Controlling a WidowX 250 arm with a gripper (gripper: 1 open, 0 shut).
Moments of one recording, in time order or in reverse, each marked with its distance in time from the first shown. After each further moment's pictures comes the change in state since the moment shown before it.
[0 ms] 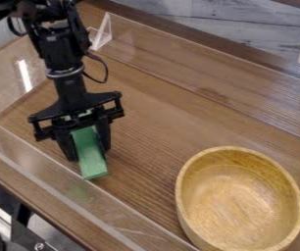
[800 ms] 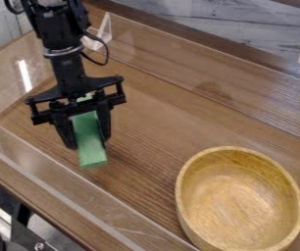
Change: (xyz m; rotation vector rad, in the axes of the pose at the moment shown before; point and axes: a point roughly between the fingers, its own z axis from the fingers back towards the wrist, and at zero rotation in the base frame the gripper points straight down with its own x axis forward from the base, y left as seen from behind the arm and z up) arm -0.006 -0.003 0.019 -0.002 0.045 -0.068
